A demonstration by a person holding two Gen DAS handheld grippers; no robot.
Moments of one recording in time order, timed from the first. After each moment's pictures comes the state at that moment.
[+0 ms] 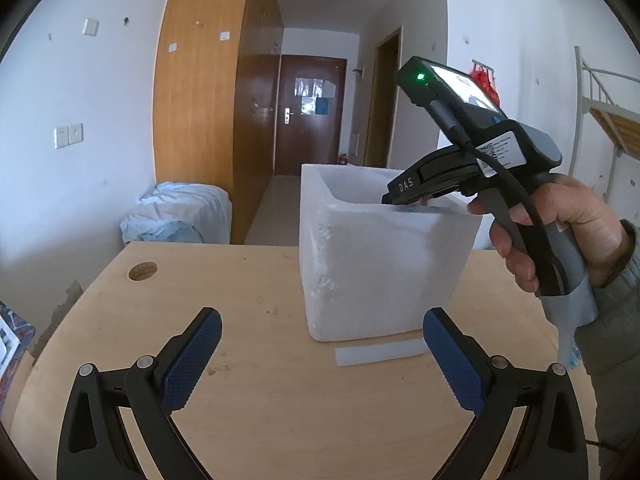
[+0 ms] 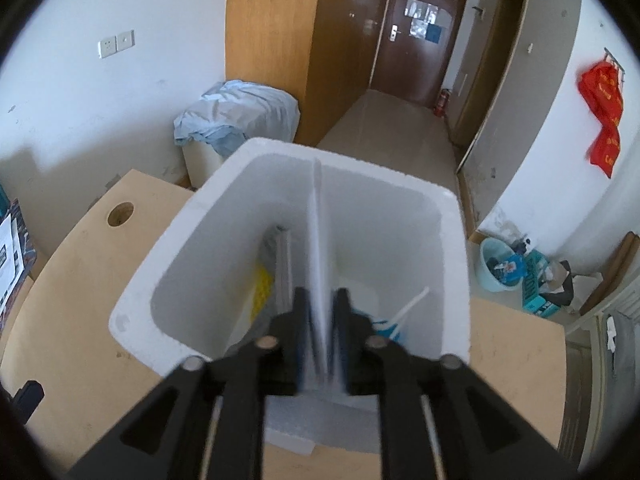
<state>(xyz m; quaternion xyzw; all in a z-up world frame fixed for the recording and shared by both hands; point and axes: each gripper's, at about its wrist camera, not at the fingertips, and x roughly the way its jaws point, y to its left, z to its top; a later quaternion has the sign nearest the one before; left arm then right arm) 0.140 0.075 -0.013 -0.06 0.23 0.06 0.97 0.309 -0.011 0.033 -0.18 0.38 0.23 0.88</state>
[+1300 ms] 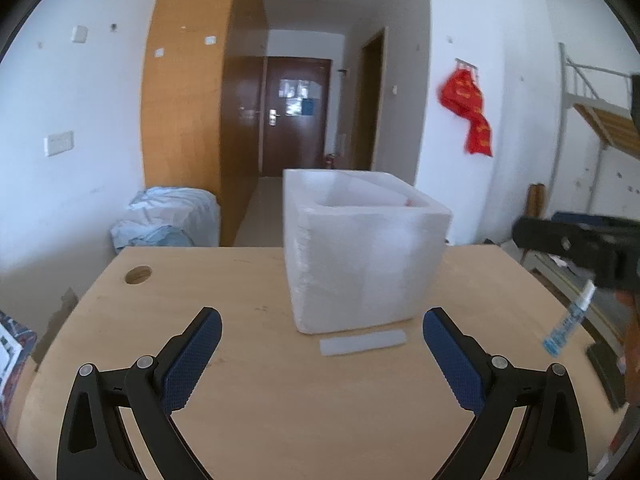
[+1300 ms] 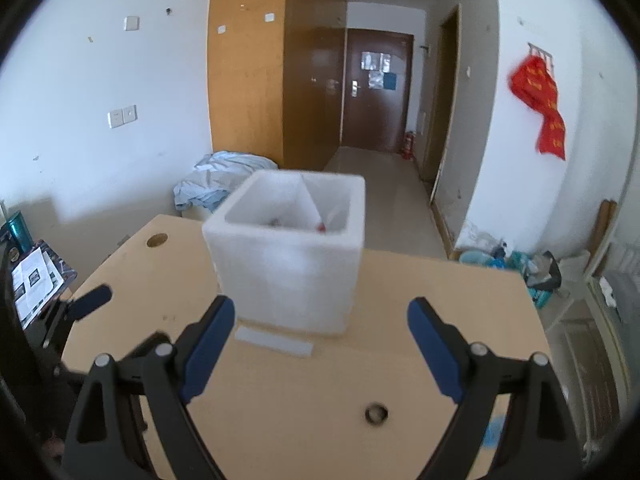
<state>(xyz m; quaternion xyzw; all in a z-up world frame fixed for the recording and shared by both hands) 0.119 0.070 -0.005 -0.05 0.23 0.02 0.97 0.156 -0.115 0.059 -0.08 0.28 0.21 0.93</state>
